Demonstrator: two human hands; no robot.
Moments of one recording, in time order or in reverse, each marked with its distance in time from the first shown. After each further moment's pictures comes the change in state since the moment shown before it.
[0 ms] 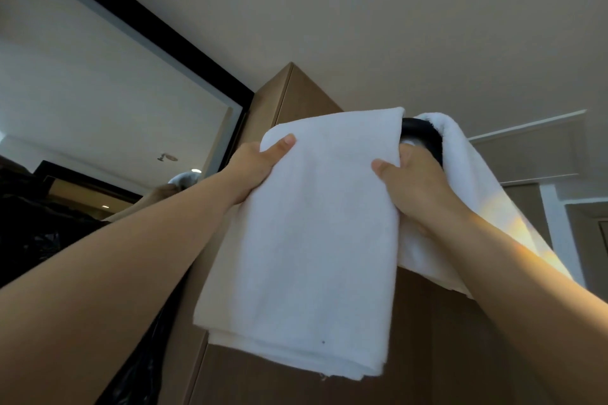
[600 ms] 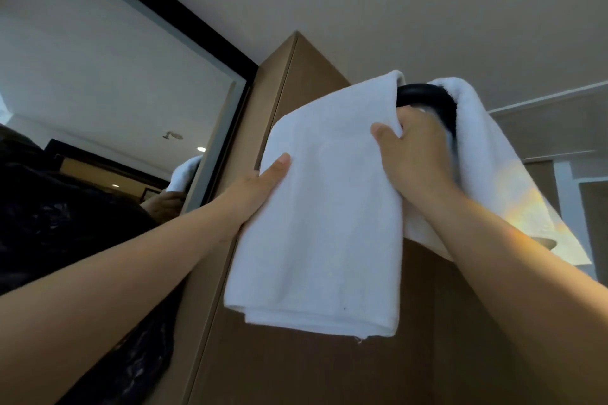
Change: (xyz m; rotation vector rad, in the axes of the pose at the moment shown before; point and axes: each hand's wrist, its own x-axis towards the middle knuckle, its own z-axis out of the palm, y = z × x) left_hand -0.064 -0.046 0.004 -0.165 -0.192 -0.231; right_hand 0.005 0.011 0.020 -0.098 0.204 -0.196
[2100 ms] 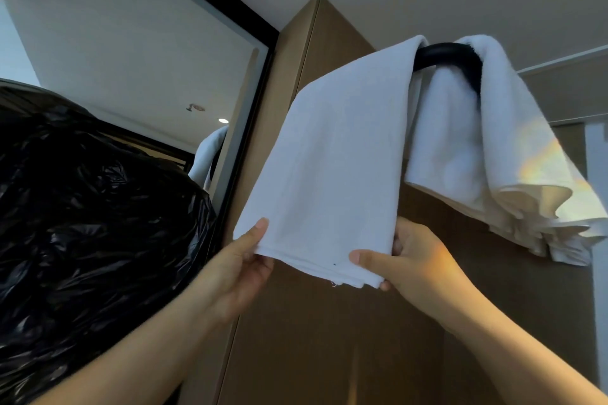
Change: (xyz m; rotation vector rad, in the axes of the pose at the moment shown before) left_hand -0.129 -0.074 -0.004 -1.048 0.077 -0.373; right_hand -0.164 0.018 -0.011 0.222 -0.577 0.324
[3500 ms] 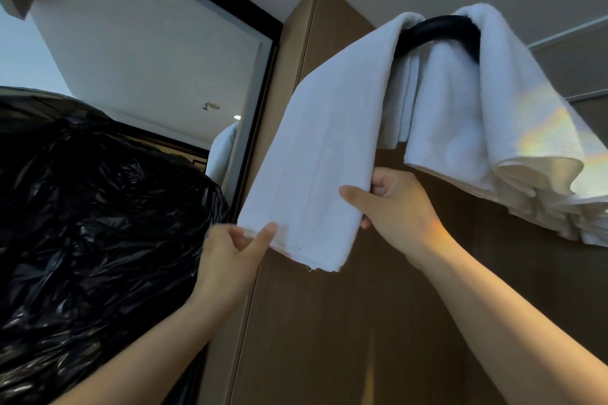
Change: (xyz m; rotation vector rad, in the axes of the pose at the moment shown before) left_hand -0.023 -0.009 -0.016 1.250 0.421 0.521; right_hand 0.033 -0.019 0.007 0.224 0.069 -0.126
